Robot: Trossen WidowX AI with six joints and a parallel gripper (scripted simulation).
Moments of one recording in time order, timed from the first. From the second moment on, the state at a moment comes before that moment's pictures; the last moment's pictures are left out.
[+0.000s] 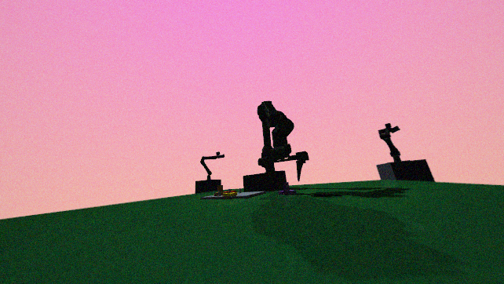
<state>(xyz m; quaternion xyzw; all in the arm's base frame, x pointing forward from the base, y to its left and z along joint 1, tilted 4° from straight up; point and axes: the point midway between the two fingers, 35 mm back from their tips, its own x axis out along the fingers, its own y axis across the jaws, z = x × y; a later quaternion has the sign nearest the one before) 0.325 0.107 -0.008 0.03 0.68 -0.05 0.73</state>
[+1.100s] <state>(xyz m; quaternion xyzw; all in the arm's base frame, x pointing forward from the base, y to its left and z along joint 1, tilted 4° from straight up) 0.324 0.106 -0.019 0.03 0.68 -0.05 0.73</state>
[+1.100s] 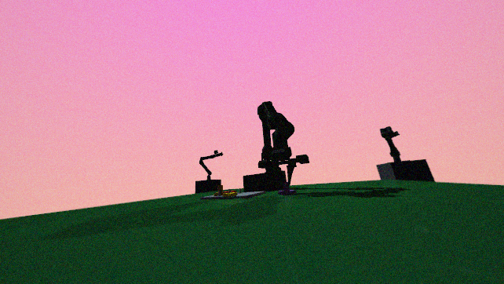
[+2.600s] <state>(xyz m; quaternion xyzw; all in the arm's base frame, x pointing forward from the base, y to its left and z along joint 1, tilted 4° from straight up) 0.328 0.109 0.106 0.03 0.68 -0.05 0.73</state>
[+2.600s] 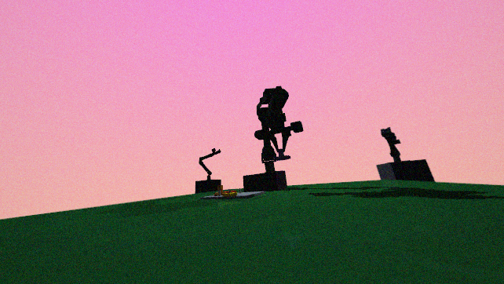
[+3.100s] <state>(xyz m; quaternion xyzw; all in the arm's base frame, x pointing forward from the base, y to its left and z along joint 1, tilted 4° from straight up) 0.331 0.095 0.122 0.03 0.68 -0.05 0.73</state>
